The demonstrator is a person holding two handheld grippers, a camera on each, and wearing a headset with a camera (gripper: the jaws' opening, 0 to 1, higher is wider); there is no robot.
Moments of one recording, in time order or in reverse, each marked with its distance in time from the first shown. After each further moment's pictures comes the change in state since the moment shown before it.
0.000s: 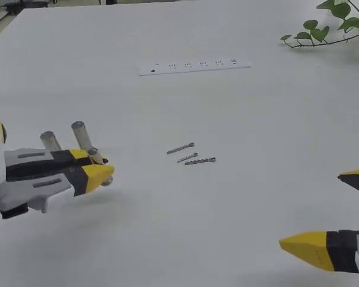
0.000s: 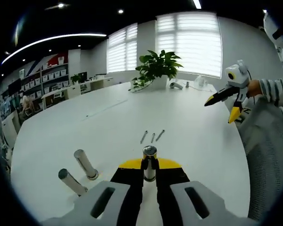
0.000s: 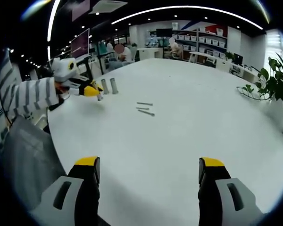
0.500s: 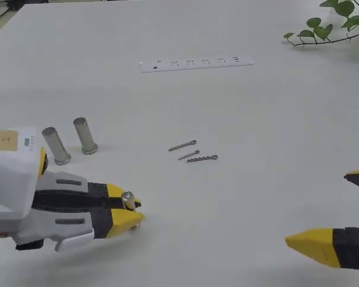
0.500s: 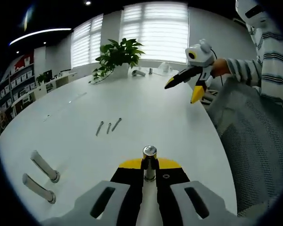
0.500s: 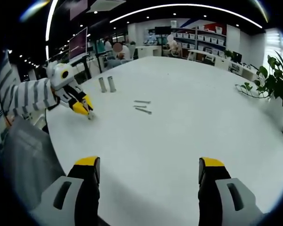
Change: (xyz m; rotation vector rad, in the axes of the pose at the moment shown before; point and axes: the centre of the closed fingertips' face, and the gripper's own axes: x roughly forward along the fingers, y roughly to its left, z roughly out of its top) left arm 0.014 -0.056 -0.028 0.082 0.105 -0.236; right arm -0.002 -0.006 -0.002 0.010 0.011 -0.014
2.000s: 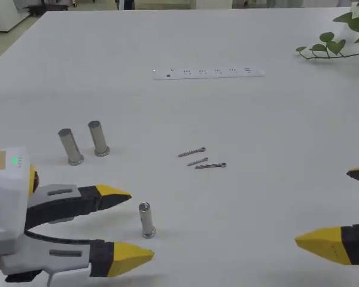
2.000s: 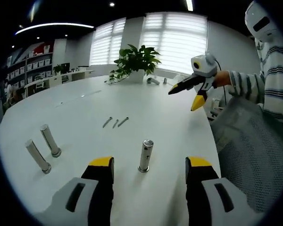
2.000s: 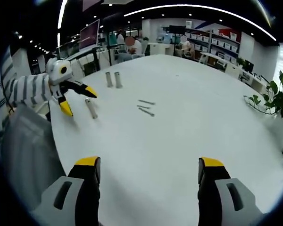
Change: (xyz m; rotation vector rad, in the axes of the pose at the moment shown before) left arm -0.027 -0.011 -0.004 -0.172 -0.094 0.125; right arm 0.006 -0.007 0.011 -0.137 0.044 0.065
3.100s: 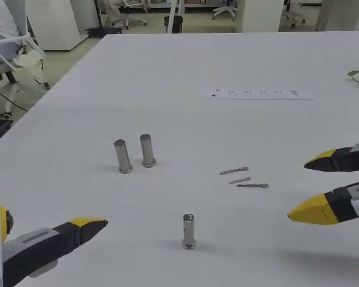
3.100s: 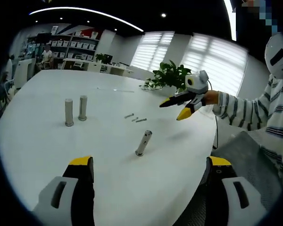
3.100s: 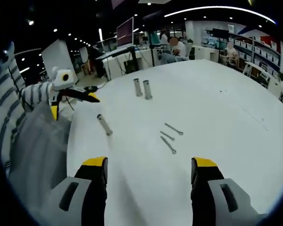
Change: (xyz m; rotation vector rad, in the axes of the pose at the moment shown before) left arm -0.054 -0.025 -0.003 -0.364 -0.138 0.239; right arm 0.064 0.017 0.067 -0.190 0.003 0.402
